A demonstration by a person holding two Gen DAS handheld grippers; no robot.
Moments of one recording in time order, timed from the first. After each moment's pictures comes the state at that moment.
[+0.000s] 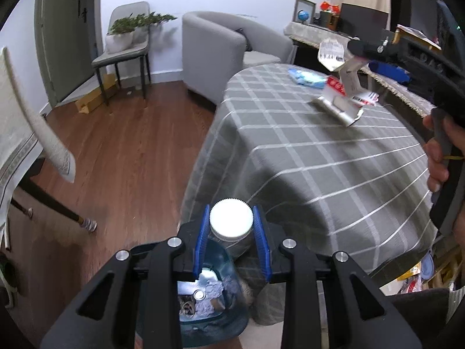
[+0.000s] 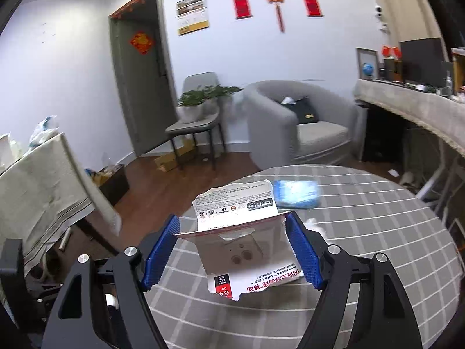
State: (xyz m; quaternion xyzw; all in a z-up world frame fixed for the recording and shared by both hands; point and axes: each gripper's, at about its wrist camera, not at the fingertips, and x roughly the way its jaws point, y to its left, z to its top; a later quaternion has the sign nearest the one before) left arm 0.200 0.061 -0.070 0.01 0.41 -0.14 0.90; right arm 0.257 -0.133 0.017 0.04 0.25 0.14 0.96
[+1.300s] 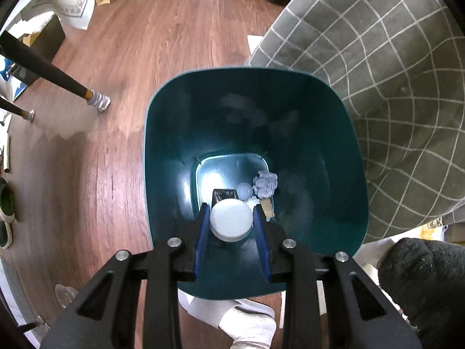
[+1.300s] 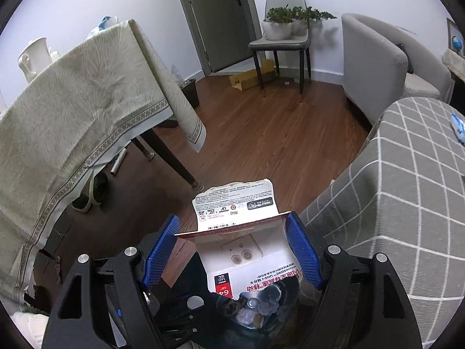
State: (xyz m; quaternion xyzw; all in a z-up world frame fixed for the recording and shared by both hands) left arm 0.189 0.166 -0.263 0.00 0.62 -0.07 0.78; right arm 0.266 0.070 -0.072 -0.01 0.41 0.29 0.86
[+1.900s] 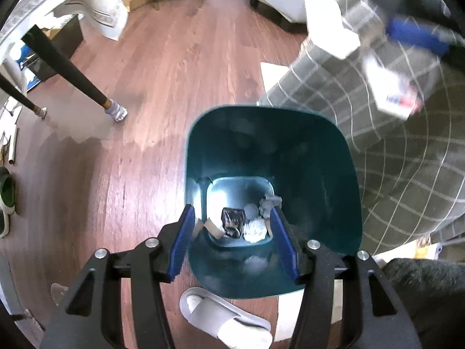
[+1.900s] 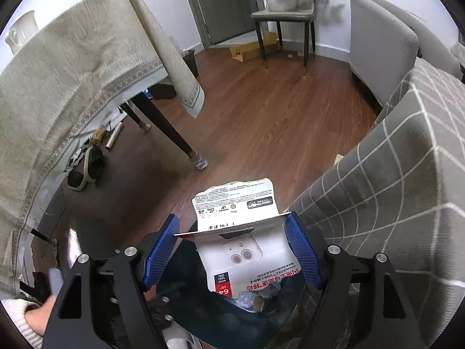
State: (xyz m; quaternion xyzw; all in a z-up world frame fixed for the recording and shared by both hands) left arm 0.187 0.196 -0.225 -0.04 0.58 -0.04 0.82; right arm 0.271 0.089 -0.121 -0.04 0.47 0.28 0.83
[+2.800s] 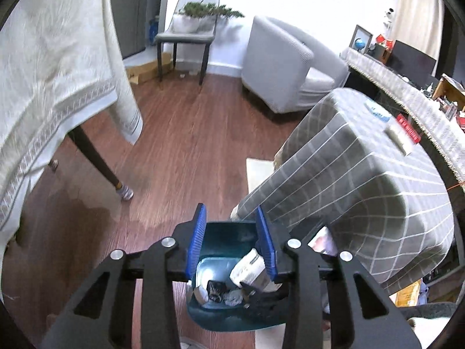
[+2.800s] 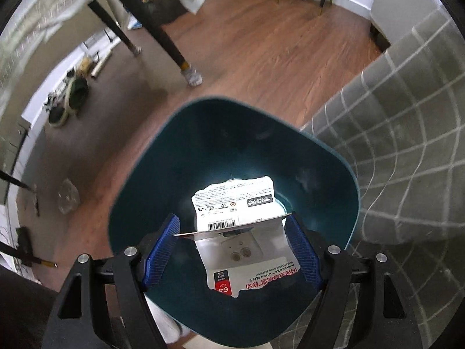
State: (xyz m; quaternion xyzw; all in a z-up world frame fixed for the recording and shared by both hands) left arm 0.184 0.191 -0.071 -0.07 0.40 -0.05 0.91; right arm 0.234 0.112 -0.256 -0.14 0.58 0.27 0.76
